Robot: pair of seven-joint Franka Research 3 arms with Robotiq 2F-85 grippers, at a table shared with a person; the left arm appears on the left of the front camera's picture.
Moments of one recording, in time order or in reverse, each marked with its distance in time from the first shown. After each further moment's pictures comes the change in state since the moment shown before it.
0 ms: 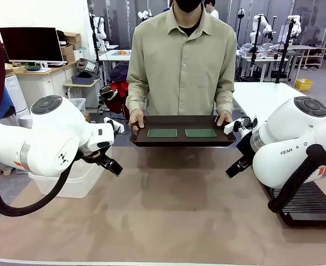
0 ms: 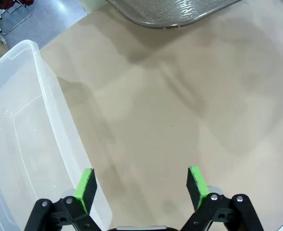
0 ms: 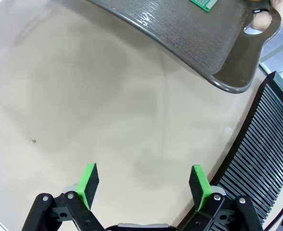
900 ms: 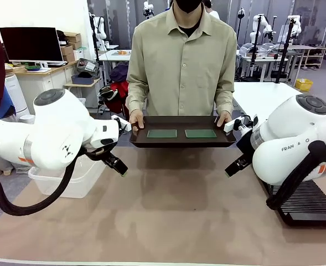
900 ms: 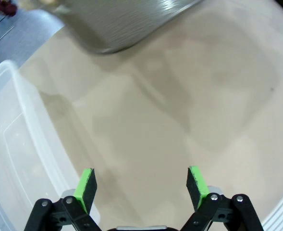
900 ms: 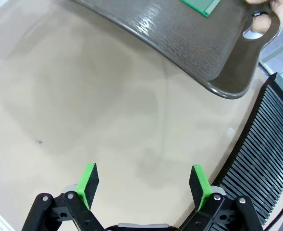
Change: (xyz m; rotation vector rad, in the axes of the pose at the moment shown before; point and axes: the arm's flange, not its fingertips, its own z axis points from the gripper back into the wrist) left arm 0.015 -0.019 0.014 -0.082 0.008 -0.091; right arm 0.003 0.002 0.008 0.024 -0.010 -0.011
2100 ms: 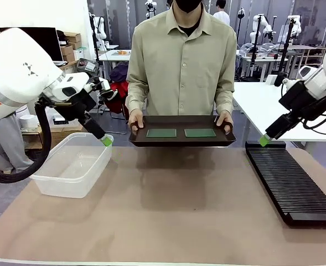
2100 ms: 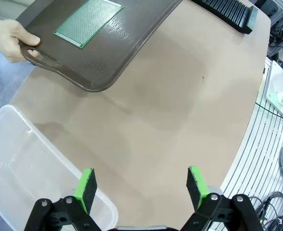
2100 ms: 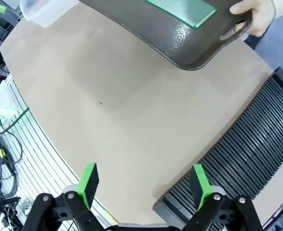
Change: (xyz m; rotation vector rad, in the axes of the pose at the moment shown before) left arm 0.031 0.070 0.106 -0.309 -0.041 -0.165; right arm 0.015 -0.078 0.149 0.298 0.062 -0.018
